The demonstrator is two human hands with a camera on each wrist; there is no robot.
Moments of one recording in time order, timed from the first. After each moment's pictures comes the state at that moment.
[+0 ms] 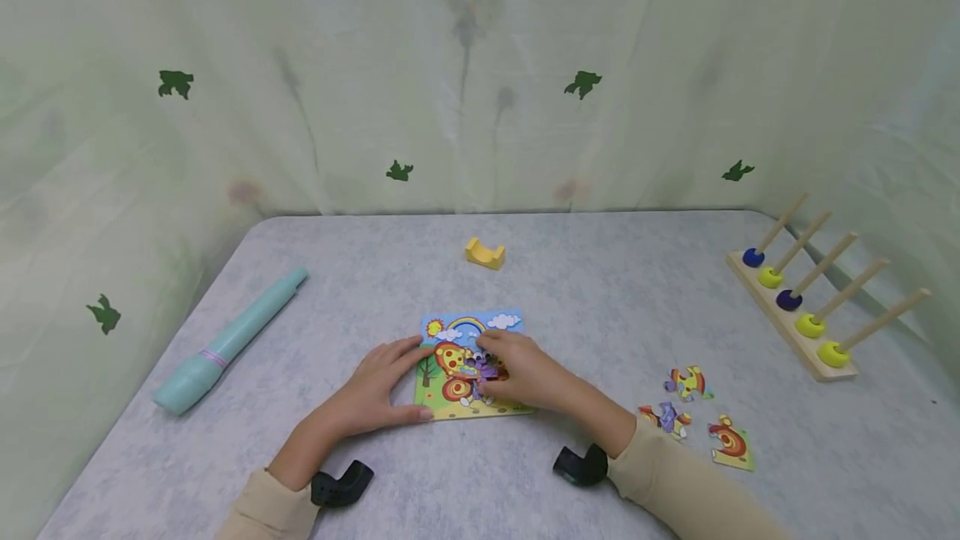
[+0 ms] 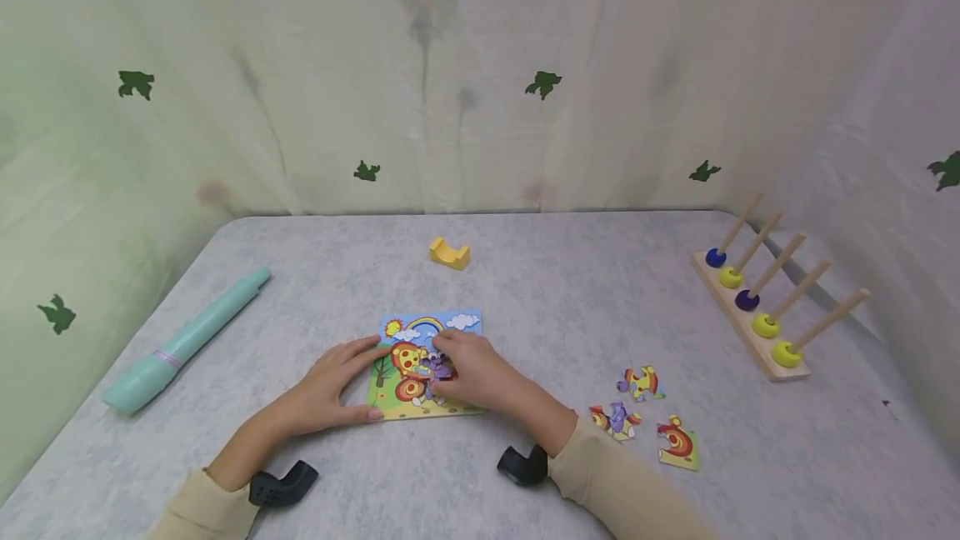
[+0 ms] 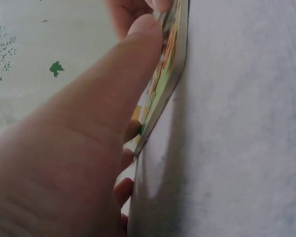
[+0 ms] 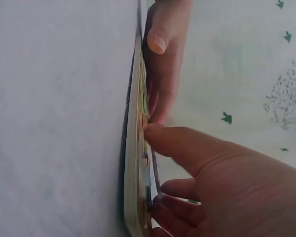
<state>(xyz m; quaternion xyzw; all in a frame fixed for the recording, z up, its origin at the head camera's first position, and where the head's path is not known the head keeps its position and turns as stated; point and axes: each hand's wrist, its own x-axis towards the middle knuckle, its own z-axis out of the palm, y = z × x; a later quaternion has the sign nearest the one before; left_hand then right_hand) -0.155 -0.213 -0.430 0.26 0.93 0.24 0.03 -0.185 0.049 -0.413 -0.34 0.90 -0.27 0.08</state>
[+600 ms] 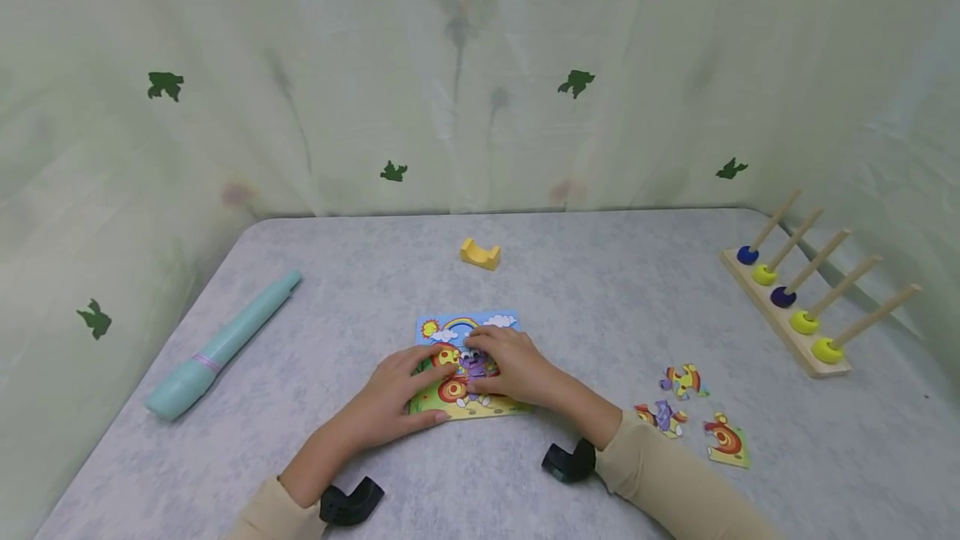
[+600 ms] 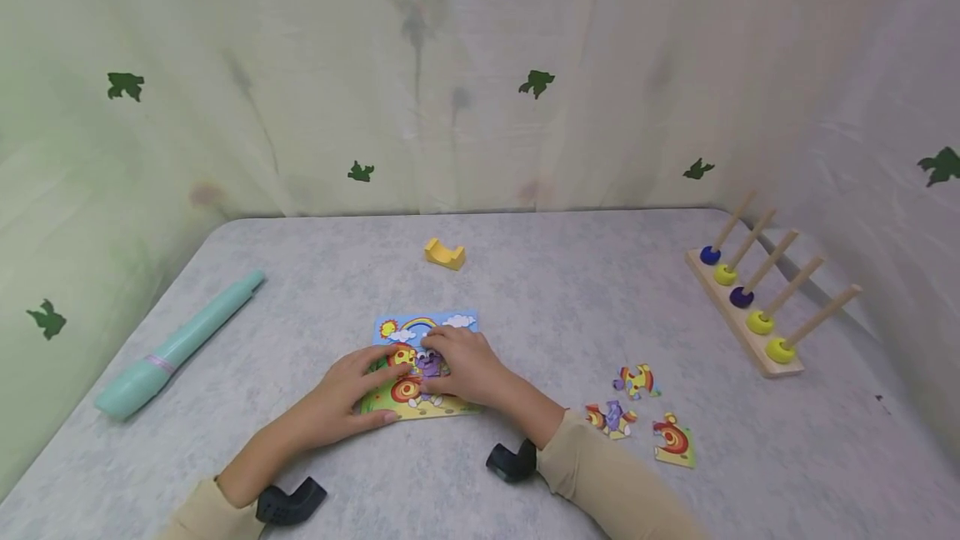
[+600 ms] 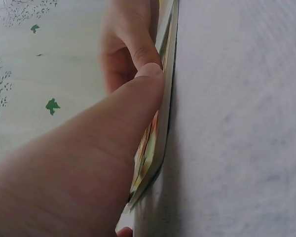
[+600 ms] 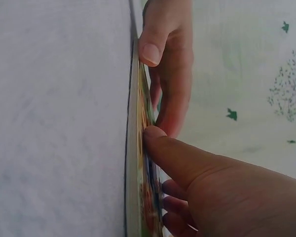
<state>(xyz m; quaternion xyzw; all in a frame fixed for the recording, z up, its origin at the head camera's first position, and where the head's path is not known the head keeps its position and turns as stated) -0.150 -0.190 -0.431 0.33 0.92 0.20 -0.01 -0.194 0.042 -0.422 -0.34 0.90 -0.25 0.06</state>
